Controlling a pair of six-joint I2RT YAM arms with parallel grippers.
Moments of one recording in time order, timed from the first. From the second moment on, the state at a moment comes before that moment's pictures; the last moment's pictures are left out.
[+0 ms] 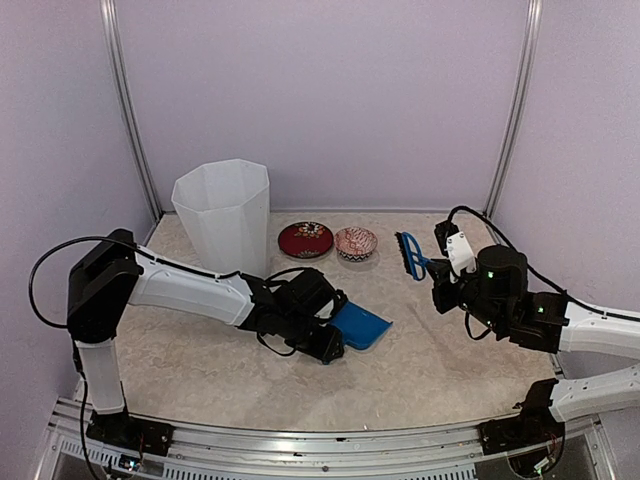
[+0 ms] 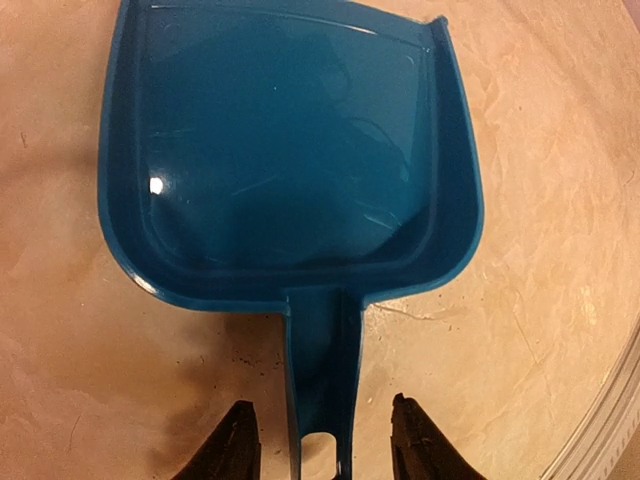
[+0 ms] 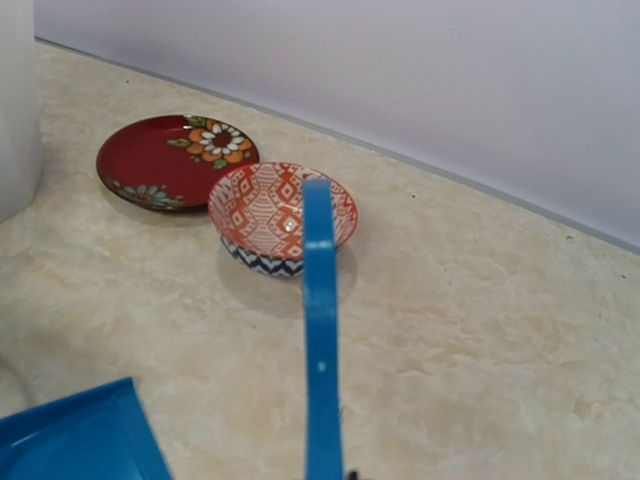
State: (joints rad) left arm -1.05 1.95 1.21 -0.25 0.08 -0.51; right arm 0.87 0.95 0.57 0.07 0.49 0.00
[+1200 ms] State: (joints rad) left arm -1.05 1.36 1.39 -0.50 -0.26 -0.31; right arm 1.01 1.15 0.44 0.36 0.41 -0.35
